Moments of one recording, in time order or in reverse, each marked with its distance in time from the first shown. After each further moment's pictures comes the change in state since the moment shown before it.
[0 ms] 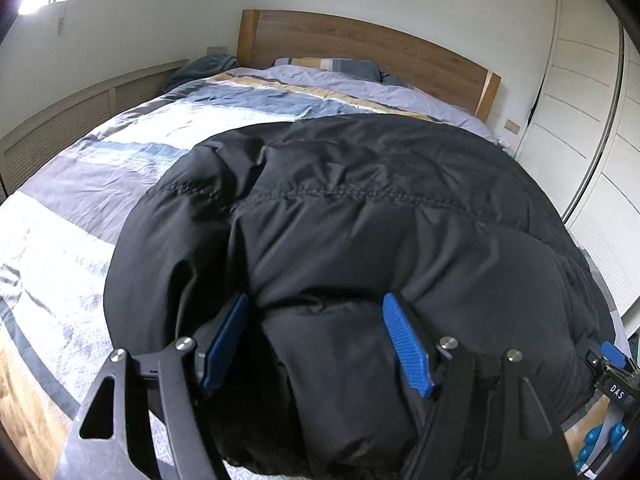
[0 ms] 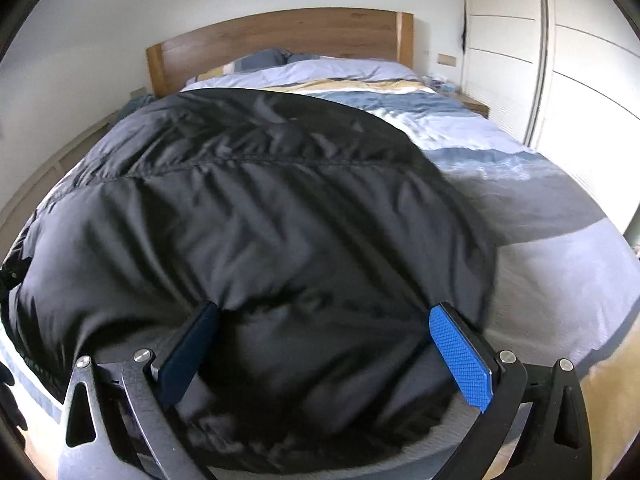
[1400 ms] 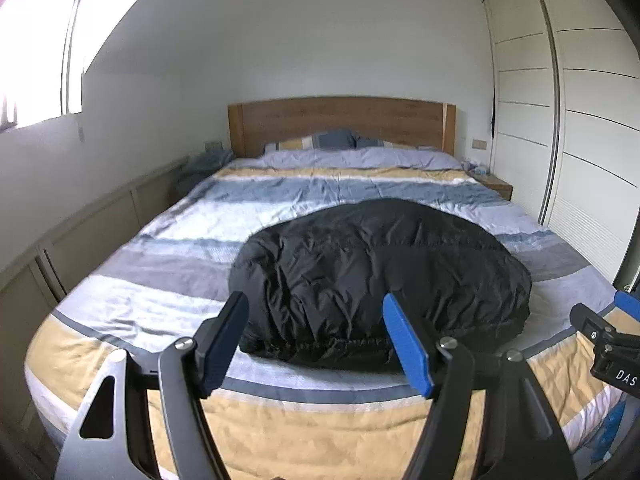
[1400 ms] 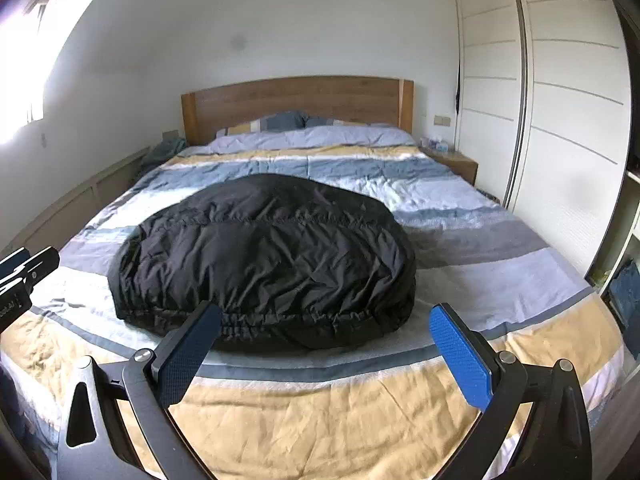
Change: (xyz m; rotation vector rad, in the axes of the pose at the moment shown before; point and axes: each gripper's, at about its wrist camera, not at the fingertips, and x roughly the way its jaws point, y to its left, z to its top) left arm -0.281 -0.039 -0.053 0.216 -0.272 0.059; right arm -0.257 0.032 -0.054 -0.047 -0.216 0.022
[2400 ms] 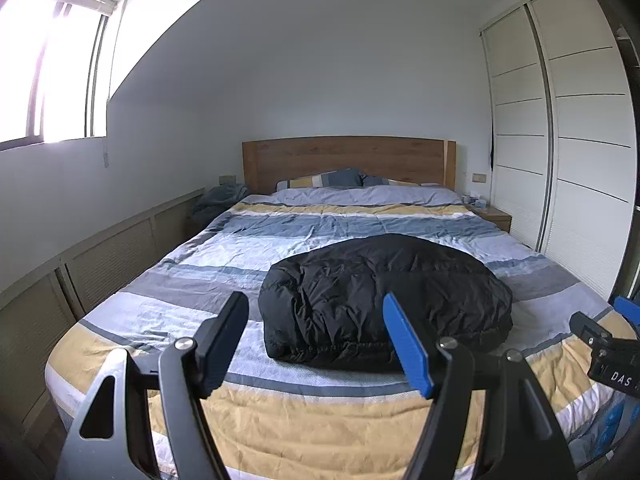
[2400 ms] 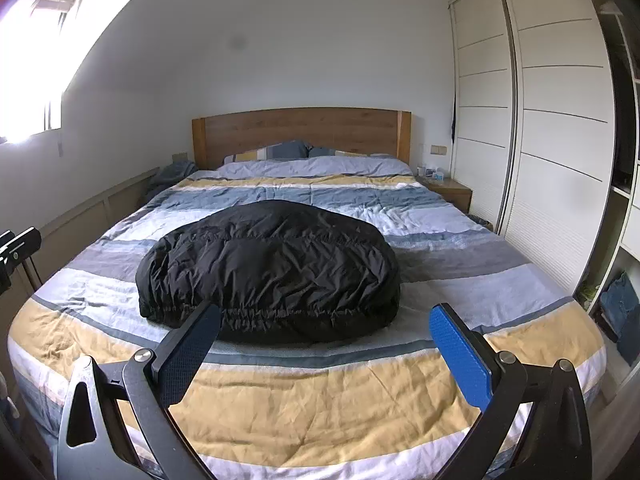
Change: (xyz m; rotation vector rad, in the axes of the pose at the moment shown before) left arm -0.101 0.022 -0.012 -0.014 -0.129 0.015; right arm -0.089 -0.002 -0.018 -0.016 -0.103 0.004
